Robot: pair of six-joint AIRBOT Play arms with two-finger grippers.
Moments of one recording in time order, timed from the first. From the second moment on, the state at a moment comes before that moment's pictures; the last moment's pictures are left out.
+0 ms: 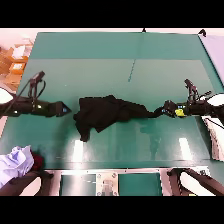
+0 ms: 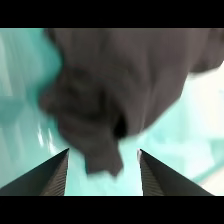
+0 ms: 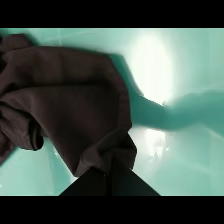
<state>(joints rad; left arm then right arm) 0.07 -0.97 0.77 0.91 -1.23 -1.21 -0.22 -1.07 0.72 -0.92 1.06 1.34</state>
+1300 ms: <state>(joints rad) -0.12 -1.10 0.59 0.52 -0.92 -1.08 -0.23 -1.07 0.74 -0.87 1.05 1.32</state>
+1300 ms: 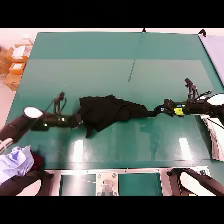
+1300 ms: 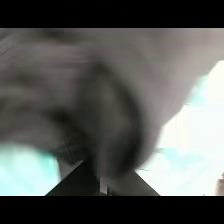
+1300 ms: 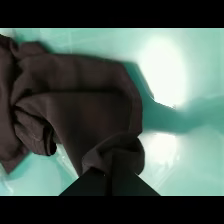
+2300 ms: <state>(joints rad) -0.13 -0.89 2.06 1.36 -1.15 -1.59 -0.54 -0.91 1.48 -0.87 1.34 1.39</state>
